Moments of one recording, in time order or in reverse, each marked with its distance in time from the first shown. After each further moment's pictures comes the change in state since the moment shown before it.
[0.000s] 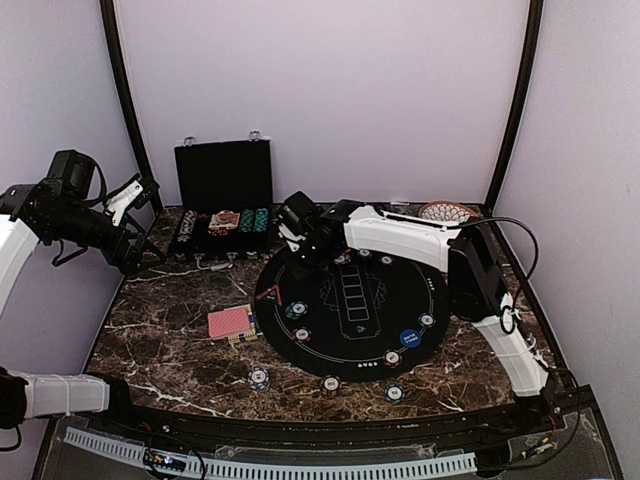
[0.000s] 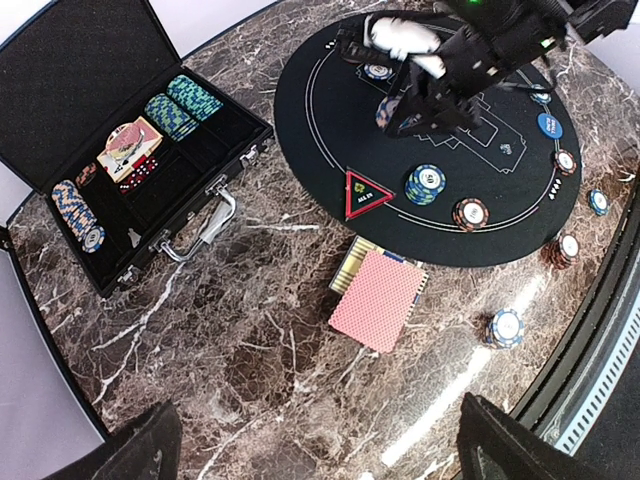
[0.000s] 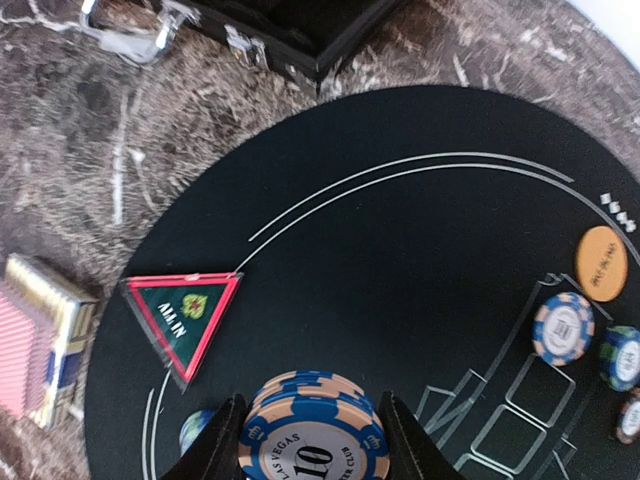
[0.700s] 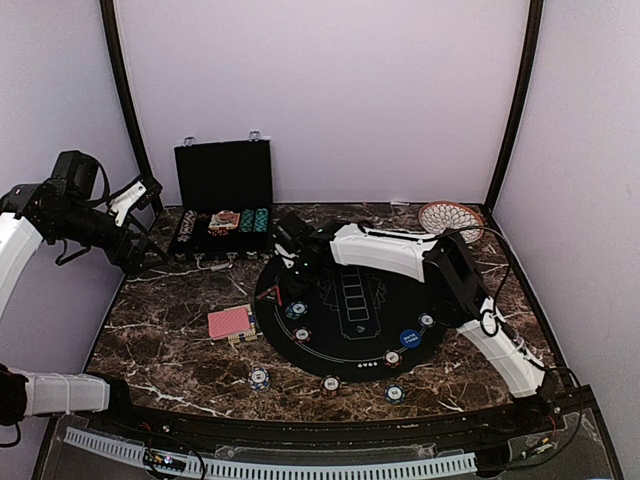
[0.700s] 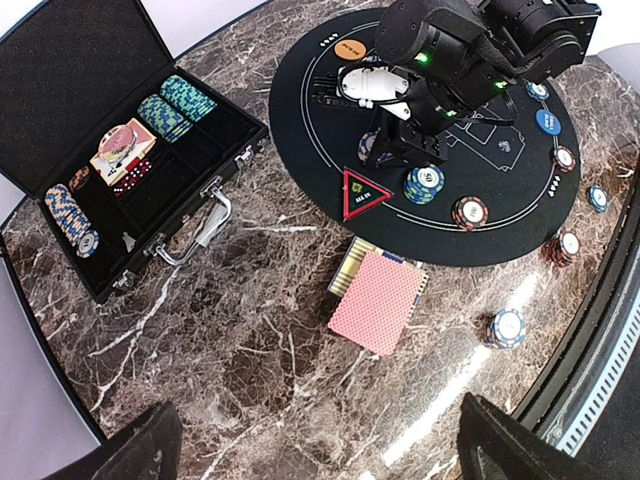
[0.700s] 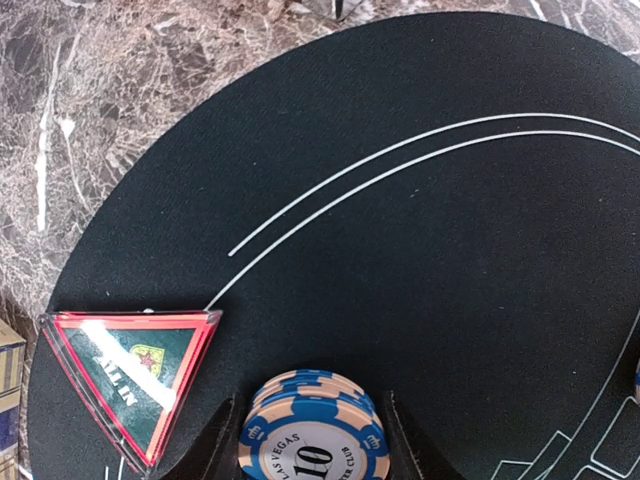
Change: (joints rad) left arm 0.000 0.018 -0.011 0.017 0.012 0.015; right arm 0.000 0.171 0.085 0.027 -0.019 0.030
